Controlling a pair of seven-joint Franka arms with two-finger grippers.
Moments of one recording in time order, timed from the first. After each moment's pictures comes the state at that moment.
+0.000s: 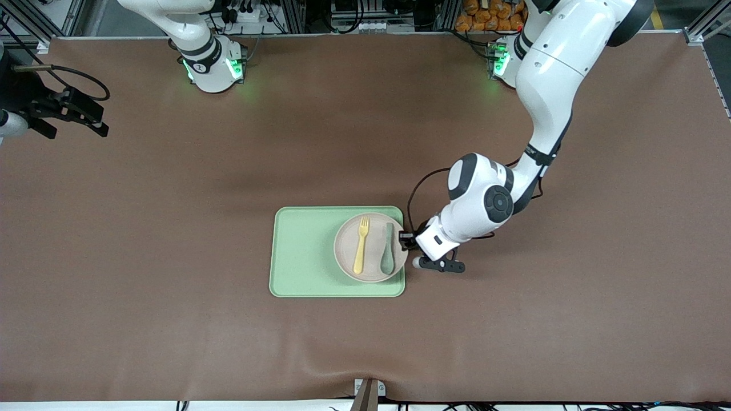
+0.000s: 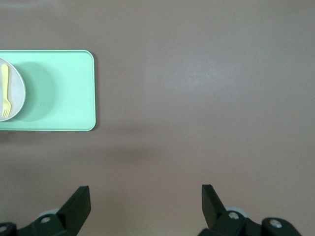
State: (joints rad) left arm -0.31 0.74 -0.28 -1.58 -0.33 2.52 -0.20; right arm -0.03 -0.08 0.07 -1.57 0.04 1.50 0.03
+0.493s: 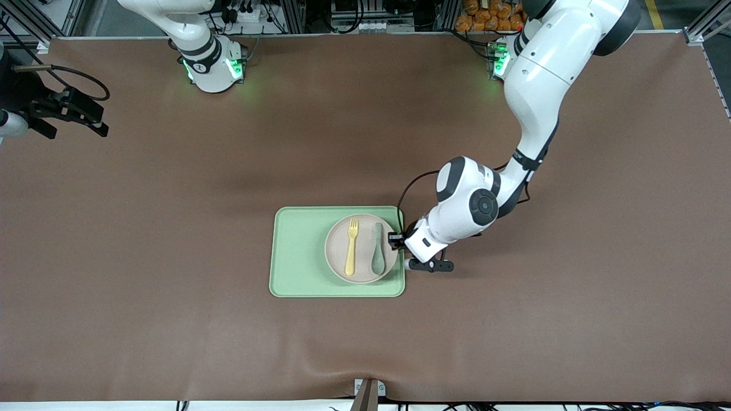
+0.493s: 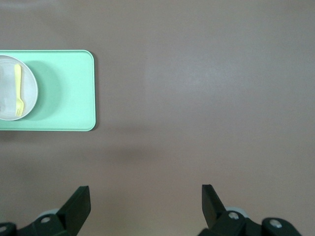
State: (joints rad) left arm -0.35 0.82 -0.28 -1.50 -0.33 2.52 -0.29; right arm -0.03 -0.08 0.07 -1.57 0.04 1.50 0.03
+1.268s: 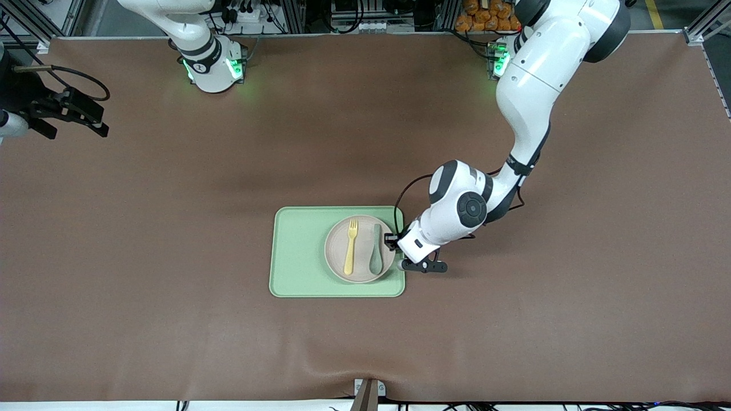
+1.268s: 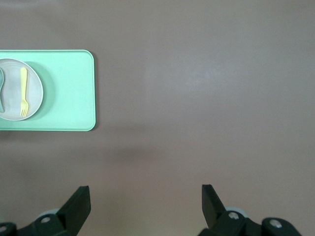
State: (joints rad) left arm -0.37 0.85 -0.25 -1.49 -0.27 2.51 -0.30; right arm -0.03 -0.08 0.07 -1.57 0.04 1.50 0.03
